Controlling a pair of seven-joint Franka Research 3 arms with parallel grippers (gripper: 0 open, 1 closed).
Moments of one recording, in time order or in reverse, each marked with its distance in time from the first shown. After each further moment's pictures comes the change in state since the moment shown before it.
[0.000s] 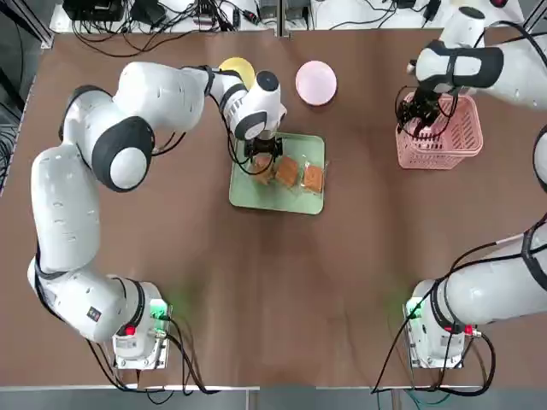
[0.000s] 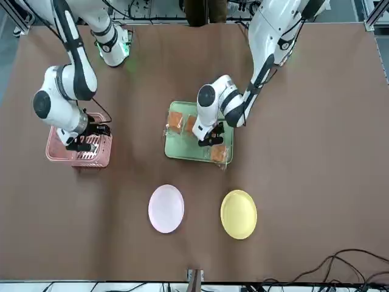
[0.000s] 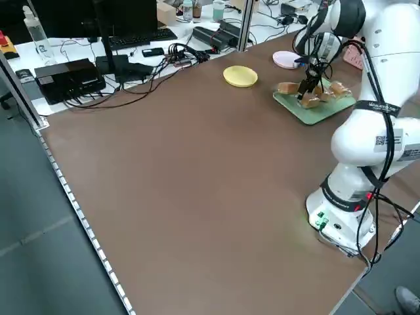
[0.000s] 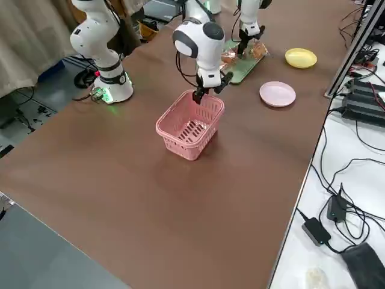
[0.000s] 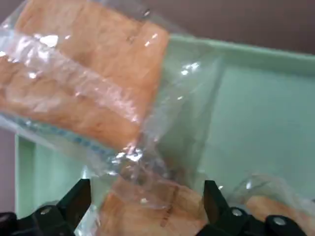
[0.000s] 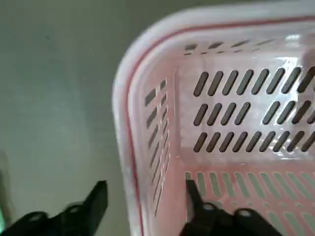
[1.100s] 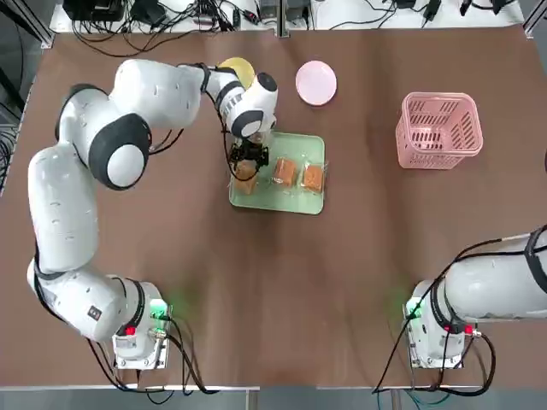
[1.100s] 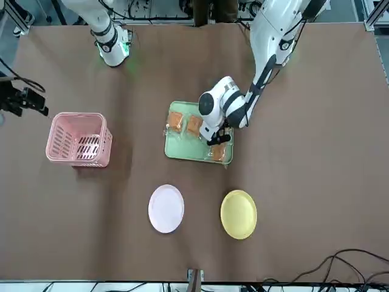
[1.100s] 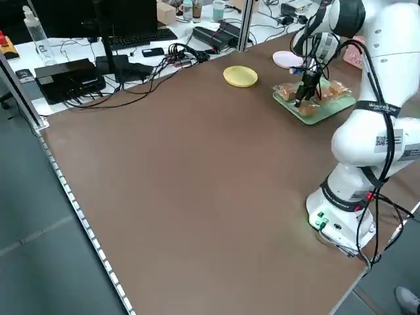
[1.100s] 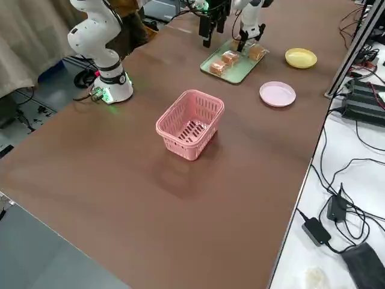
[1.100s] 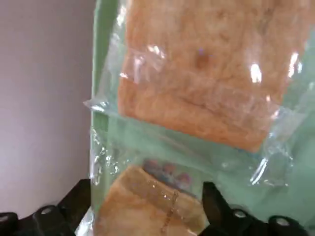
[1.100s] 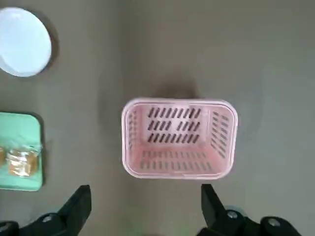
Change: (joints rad) left arm 0.031 -0.025 0.005 -0.008 0.003 -0.191 0.014; right arm -0.191 -0.042 0.123 0.763 -0.185 -0.705 -0.036
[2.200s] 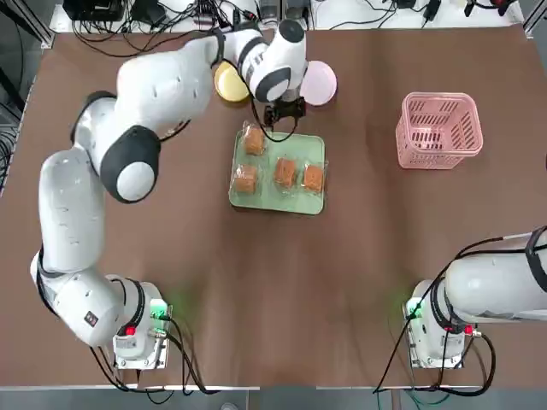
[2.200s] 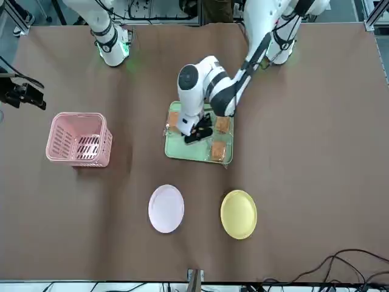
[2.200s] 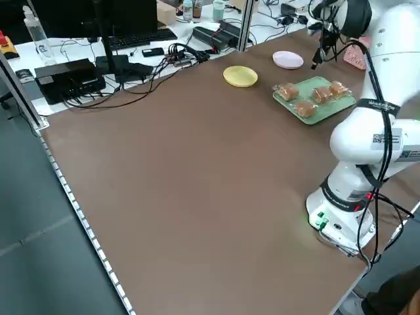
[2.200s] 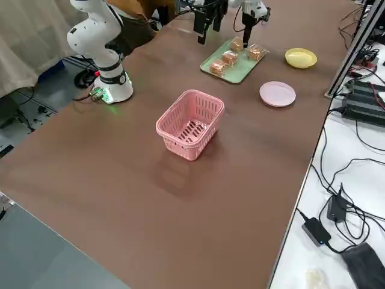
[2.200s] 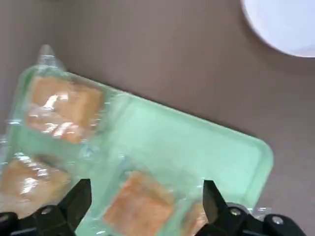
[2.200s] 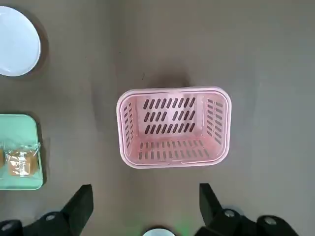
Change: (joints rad) left arm -0.155 0.073 0.011 0.397 -0.037 0.048 -0.176; right arm -0.032 0.000 0.028 0.026 -0.007 -0.049 0.060
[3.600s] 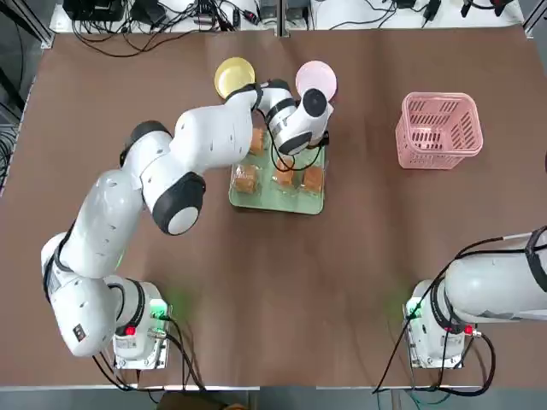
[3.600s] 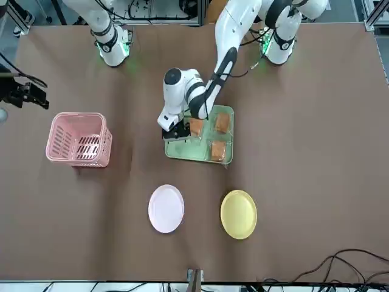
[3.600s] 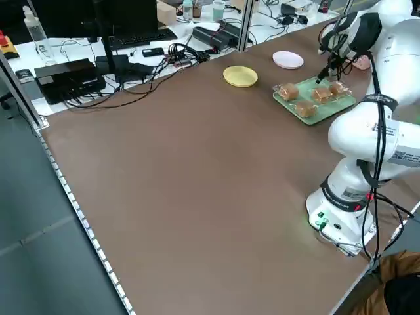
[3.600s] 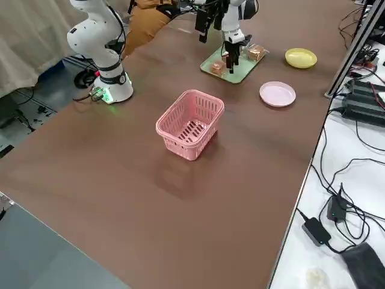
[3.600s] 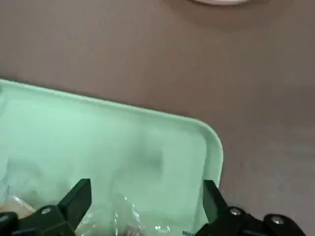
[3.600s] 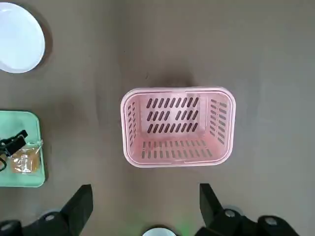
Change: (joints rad) left arm -0.312 0.201 0.261 0.076 0.001 0.273 -0.023; right arm 0.000 0.000 0.016 0.000 0.002 -0.002 0.001
